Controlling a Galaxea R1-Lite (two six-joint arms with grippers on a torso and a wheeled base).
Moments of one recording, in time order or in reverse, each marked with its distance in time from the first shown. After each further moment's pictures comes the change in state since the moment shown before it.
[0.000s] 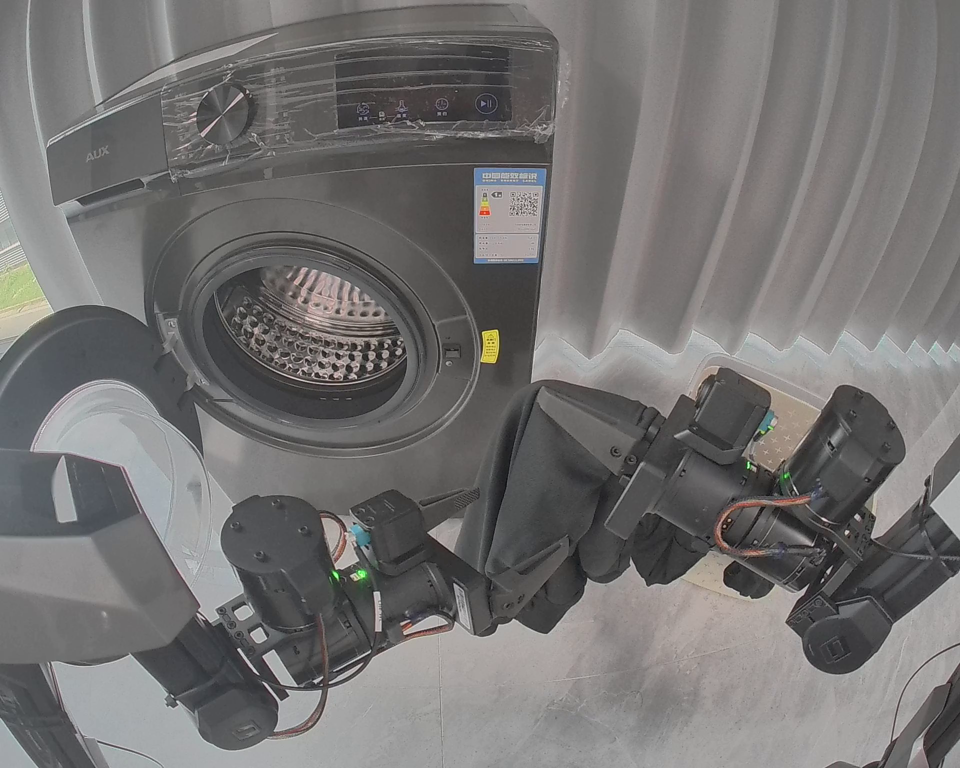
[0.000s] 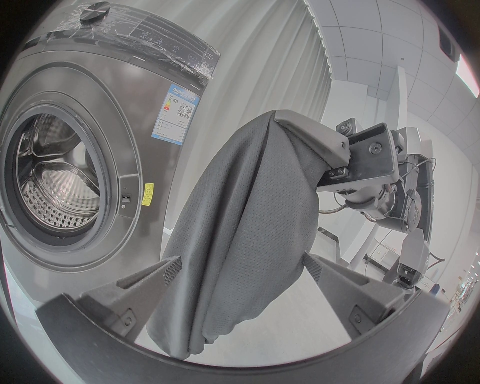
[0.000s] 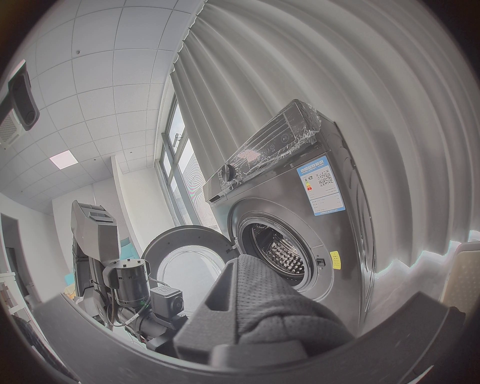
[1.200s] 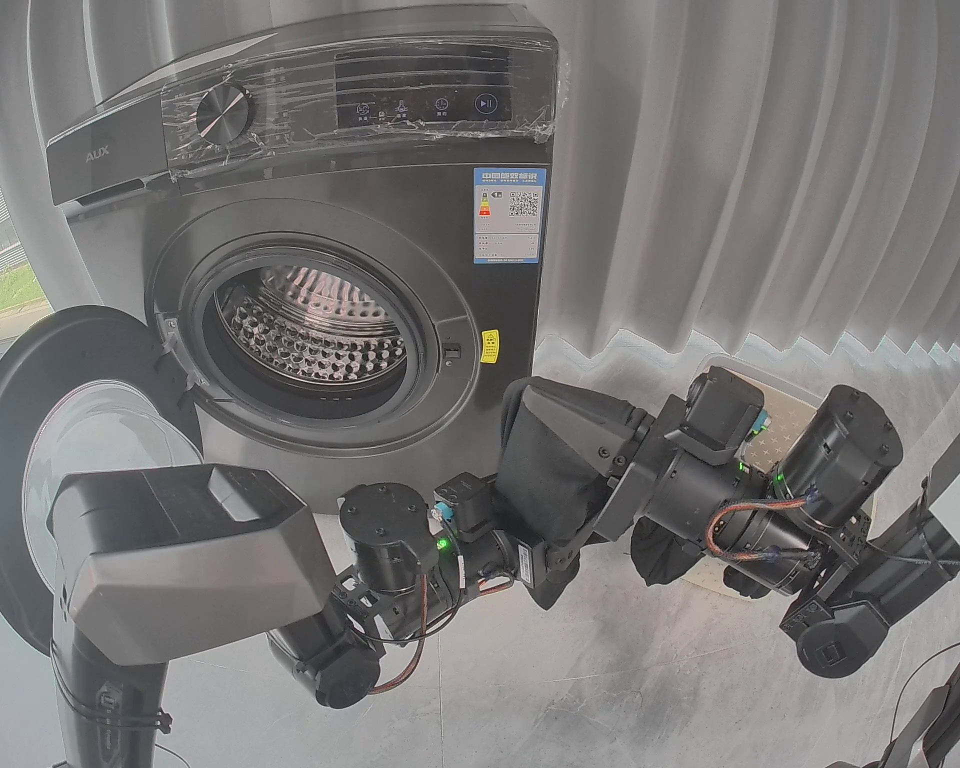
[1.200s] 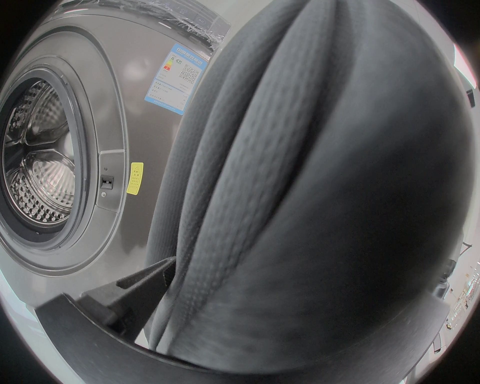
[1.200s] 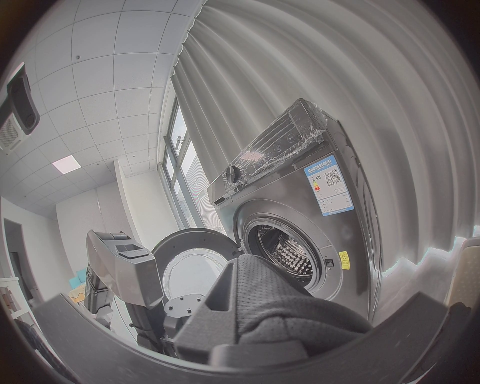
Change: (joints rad) left arm 0.027 0.307 -0.348 -0.003 0.003 0.008; right arm 0.029 0.005 -0.019 0.000 -0.006 0.018
